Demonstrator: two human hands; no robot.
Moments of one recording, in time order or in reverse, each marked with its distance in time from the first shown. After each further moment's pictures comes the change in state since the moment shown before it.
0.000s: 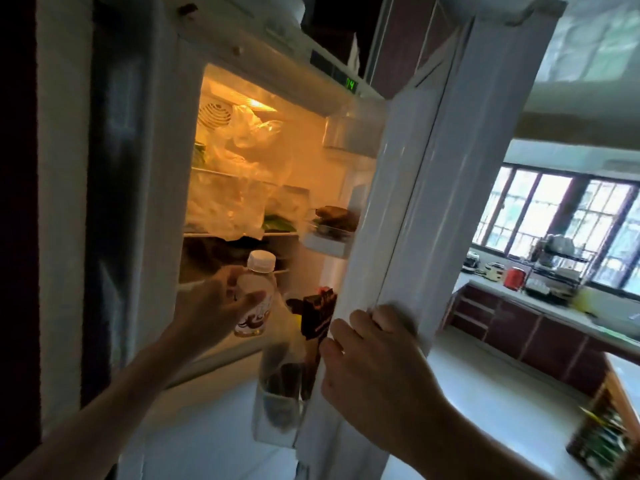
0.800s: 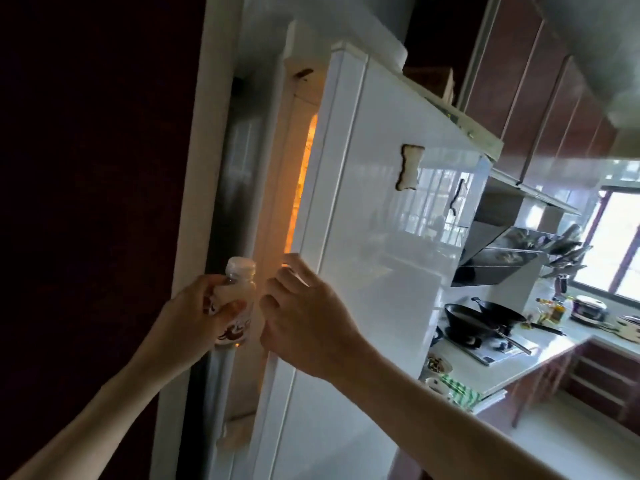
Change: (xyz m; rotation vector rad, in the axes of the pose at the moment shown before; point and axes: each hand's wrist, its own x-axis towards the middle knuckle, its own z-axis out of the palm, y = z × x) left_hand -0.028 -0.035 -0.126 0.166 0.286 -0.111; right_hand 0.191 -0.077 0.013 0.186 0.462 -0.292
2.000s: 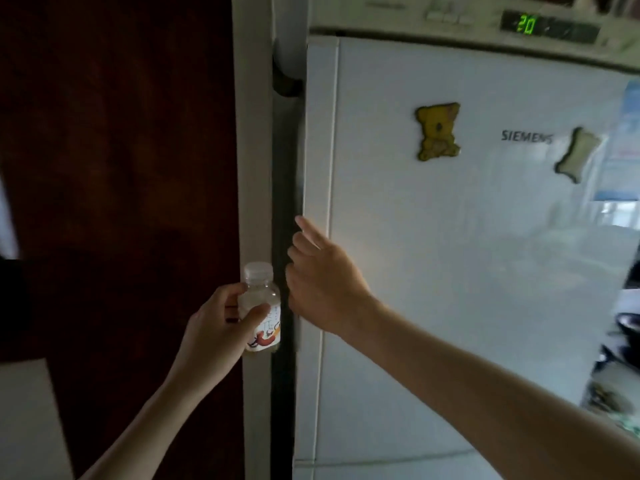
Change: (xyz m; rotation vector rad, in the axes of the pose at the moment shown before) left_hand 0.007 -0.019 -0.004 0.155 0.257 -0.195; right_hand 0.065 0.027 0.069 -0.019 -0.058 -0.050
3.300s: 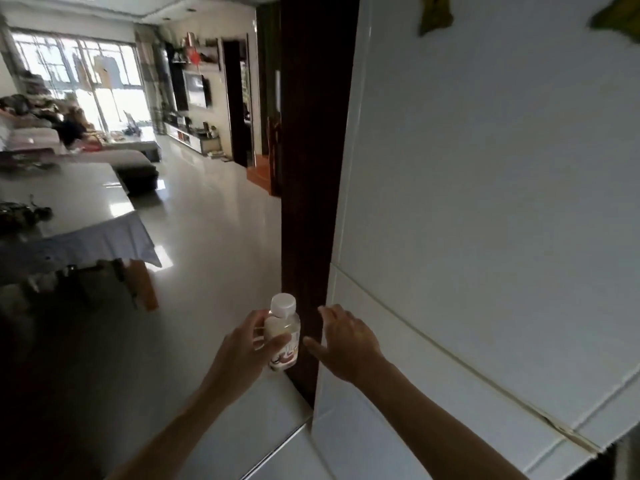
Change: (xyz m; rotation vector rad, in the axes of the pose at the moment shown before) left_hand -0.397 0.156 0.281 0.234 0.537 -0.701; right_hand -0.379 -0.027 0.136 1.293 -0.199 -0.555
